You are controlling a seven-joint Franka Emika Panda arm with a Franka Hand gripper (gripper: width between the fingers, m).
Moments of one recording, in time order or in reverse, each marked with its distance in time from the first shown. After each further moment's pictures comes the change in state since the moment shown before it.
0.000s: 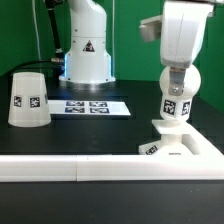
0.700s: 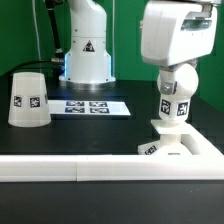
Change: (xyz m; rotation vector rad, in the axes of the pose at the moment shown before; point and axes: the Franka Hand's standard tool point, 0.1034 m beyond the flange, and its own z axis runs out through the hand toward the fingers) arm -0.002 -0.001 0.001 -0.014 0.026 0.300
